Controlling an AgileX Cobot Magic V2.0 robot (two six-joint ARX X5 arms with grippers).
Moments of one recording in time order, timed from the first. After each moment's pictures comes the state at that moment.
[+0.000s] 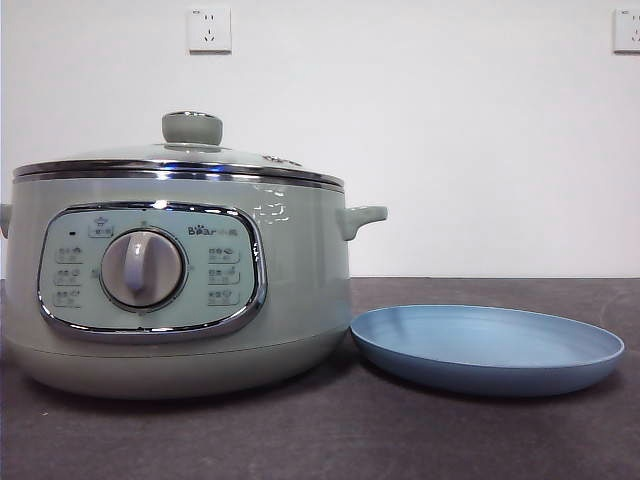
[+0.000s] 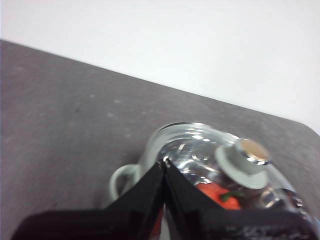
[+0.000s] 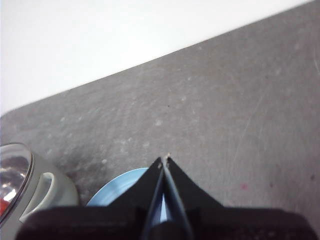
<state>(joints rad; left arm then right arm) -0.02 0.32 0.47 -0.30 0.24 -0.34 0.00 0.47 0.53 -0.33 -0.19 0.29</state>
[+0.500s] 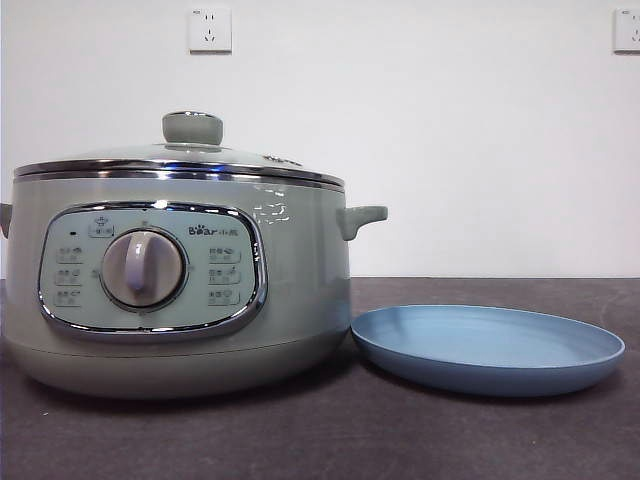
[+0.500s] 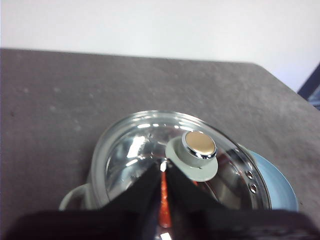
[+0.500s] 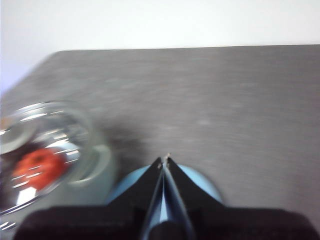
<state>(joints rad) -0.02 0.67 0.76 -0.43 0.48 -0.14 0.00 0.73 0.84 -0.49 -0.49 0.01</state>
